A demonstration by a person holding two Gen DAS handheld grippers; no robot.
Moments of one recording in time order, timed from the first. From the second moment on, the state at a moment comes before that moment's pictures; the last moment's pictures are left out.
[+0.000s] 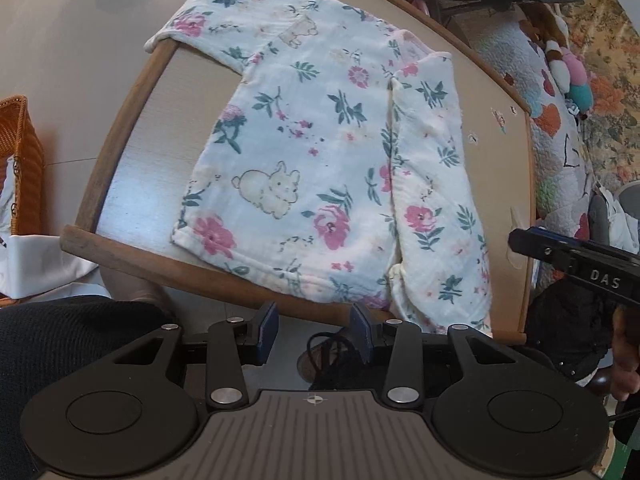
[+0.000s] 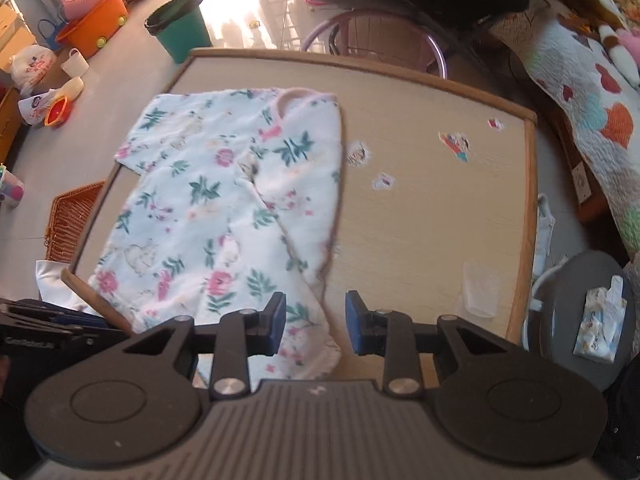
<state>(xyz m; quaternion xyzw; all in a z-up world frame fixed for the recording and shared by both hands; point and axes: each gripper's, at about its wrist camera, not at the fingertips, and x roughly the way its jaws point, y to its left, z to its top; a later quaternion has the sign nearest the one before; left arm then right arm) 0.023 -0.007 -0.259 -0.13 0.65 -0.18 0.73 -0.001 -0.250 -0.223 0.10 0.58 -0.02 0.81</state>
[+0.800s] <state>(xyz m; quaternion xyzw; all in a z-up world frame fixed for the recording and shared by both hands) 0.024 -0.031 -0.258 -0.09 0.67 -0.17 0.72 -0.002 -0.261 -0.233 0.08 0.59 0.03 0.80</state>
